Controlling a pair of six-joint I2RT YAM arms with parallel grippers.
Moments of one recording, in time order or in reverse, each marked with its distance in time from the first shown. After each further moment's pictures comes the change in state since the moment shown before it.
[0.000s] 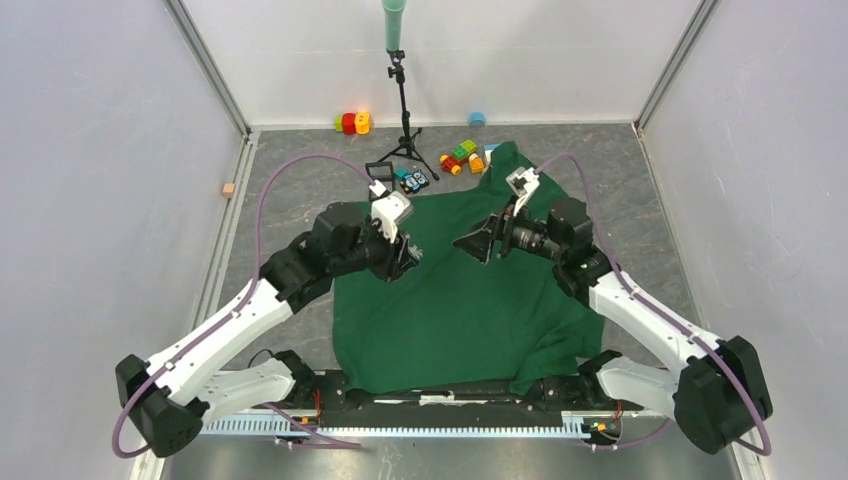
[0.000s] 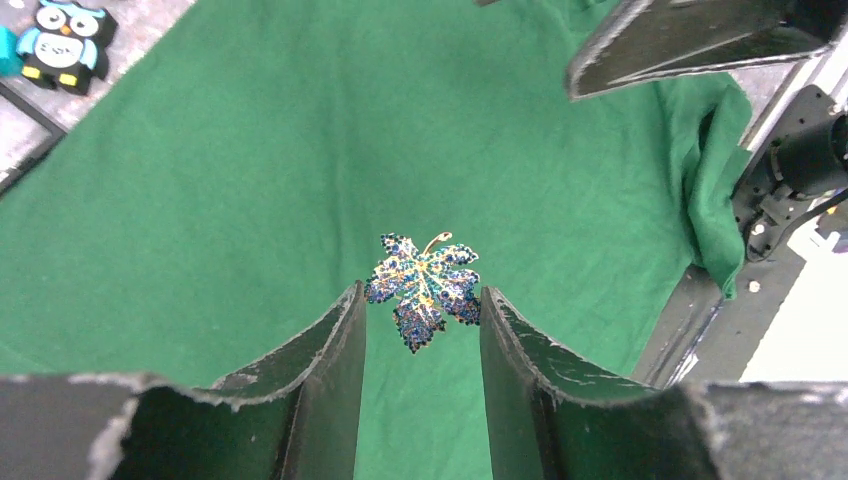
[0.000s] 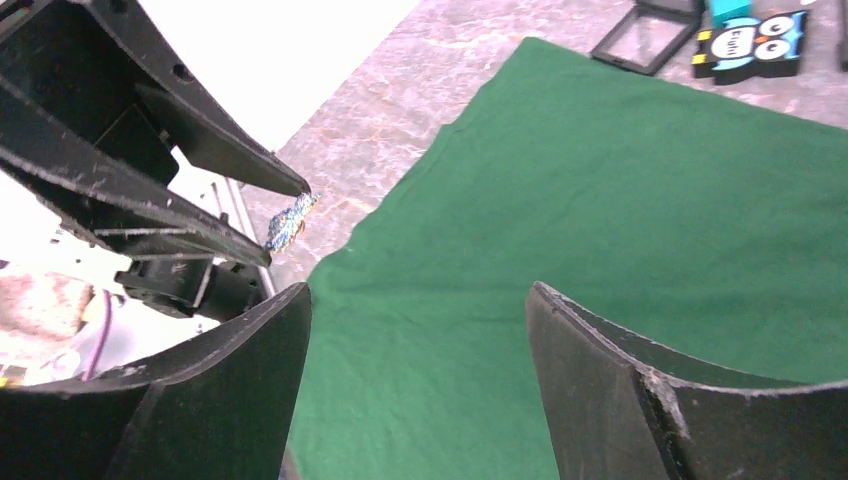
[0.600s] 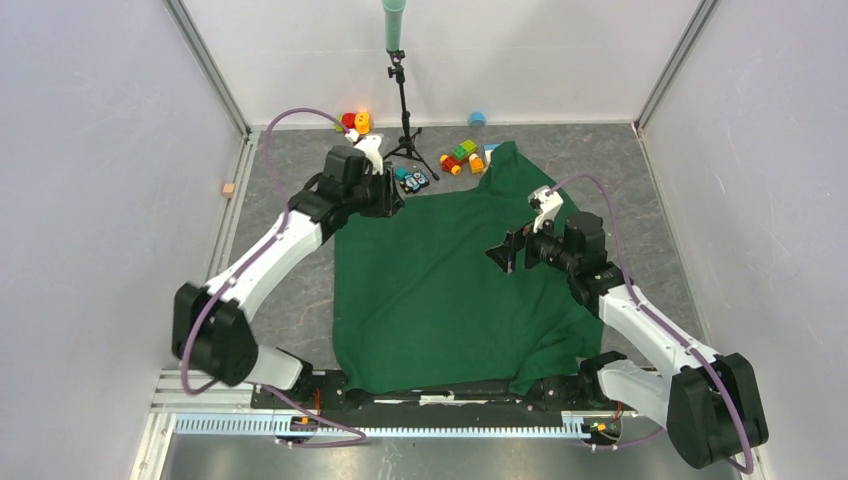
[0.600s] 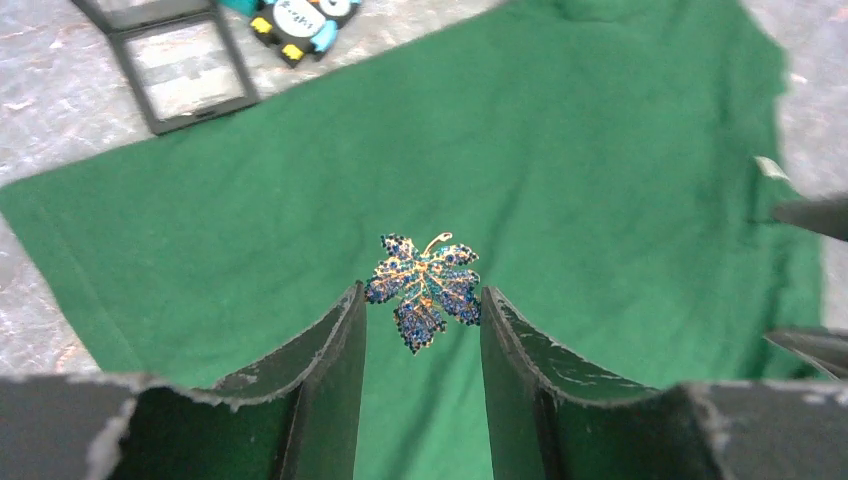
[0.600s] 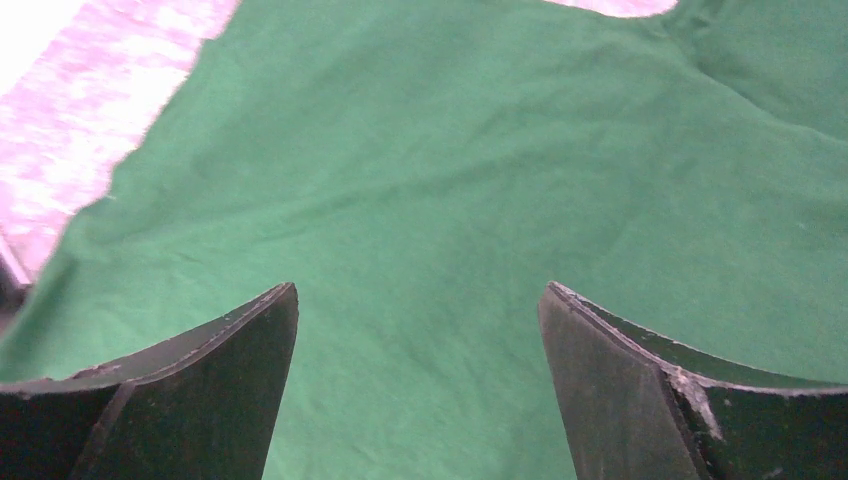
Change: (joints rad) left arm 0.278 0.454 0.242 0.093 -0.130 -0.211; right arm -0.152 -0.046 -0.150 -0.128 0.158 -0.324
